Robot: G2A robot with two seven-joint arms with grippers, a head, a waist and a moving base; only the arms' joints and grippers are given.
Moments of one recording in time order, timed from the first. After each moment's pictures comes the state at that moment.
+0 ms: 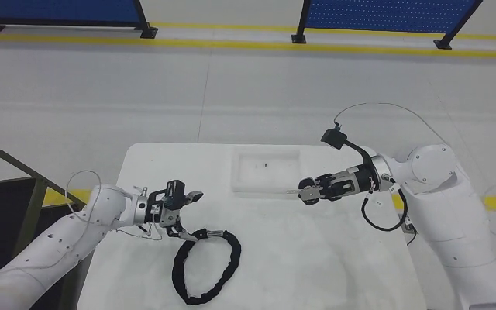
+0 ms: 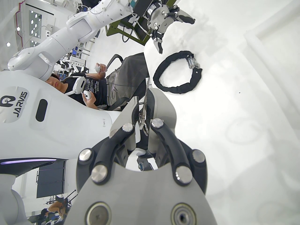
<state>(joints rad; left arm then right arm) 0.52 -0.84 -0.32 -1.11 1.40 -0.99 0.66 -0.86 -0.88 1.30 -1.59 0.40 -0.28 1.54</state>
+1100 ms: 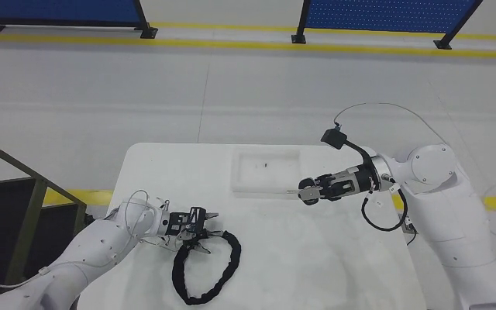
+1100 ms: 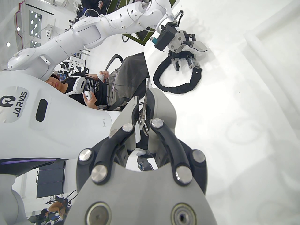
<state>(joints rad) 0.54 -1.05 -0.22 -0.82 1.76 -0.77 0.89 -0.86 -0.88 1.30 -1.59 0.40 -0.28 1.54</state>
